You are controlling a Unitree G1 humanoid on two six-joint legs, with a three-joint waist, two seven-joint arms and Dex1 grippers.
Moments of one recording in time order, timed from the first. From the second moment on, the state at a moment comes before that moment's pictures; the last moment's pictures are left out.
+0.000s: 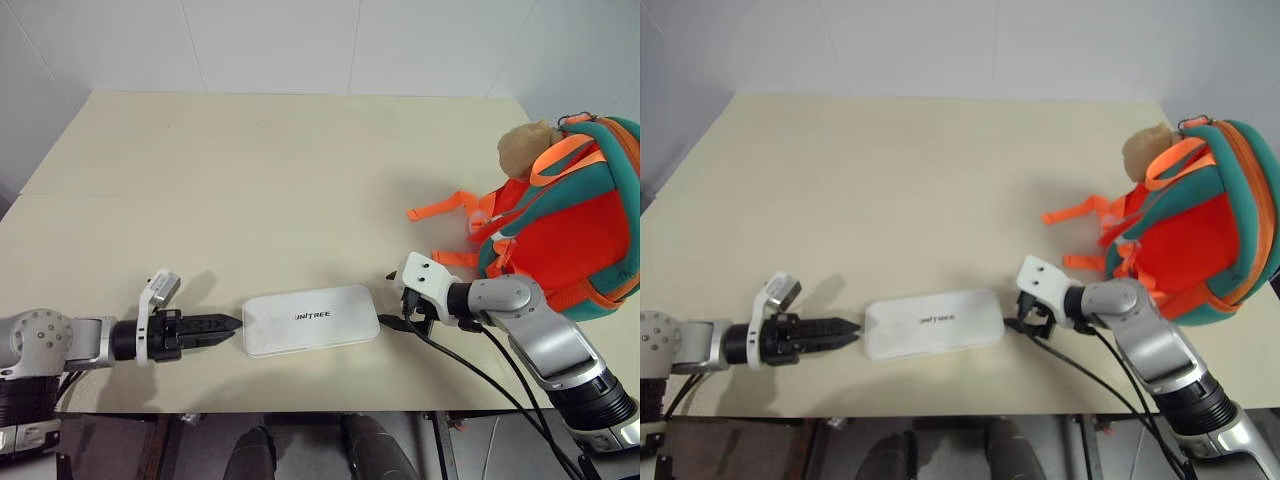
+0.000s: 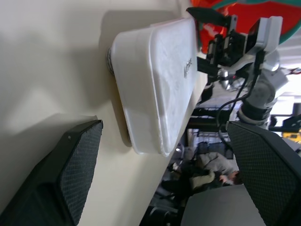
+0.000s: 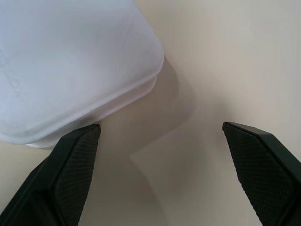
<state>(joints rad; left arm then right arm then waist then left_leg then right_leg) -0.30 0.79 0.31 0.08 -1.04 1.60 -0.80 -0.42 -0.74 0.26 -0.31 0.11 0.66 0.88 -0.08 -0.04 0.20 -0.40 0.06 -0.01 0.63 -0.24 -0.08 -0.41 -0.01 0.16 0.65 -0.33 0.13</state>
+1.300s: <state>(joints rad) -0.49 0.60 0.27 0.24 -0.96 1.57 -0.69 -0.44 -0.73 0.27 -0.30 0.11 0.66 0.88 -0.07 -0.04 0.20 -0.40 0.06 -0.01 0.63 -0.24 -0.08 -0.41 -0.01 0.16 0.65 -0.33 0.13</state>
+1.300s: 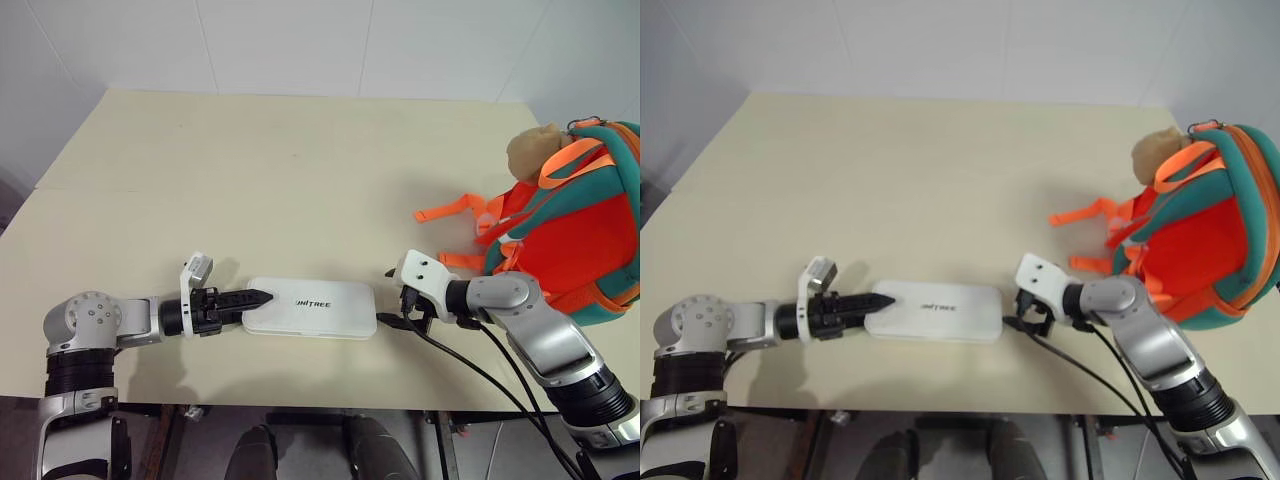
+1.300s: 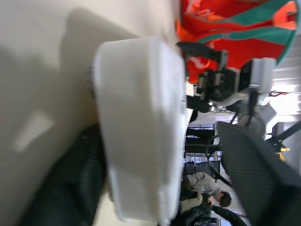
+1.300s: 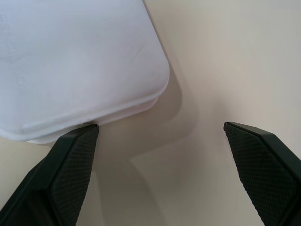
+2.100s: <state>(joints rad) -0.59 0.56 0.54 0.27 -0.94 1.44 -0.57 -0.44 -0.67 0.19 -0.29 0.10 0.64 0.78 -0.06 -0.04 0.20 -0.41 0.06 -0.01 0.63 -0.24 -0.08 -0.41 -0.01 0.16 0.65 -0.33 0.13</state>
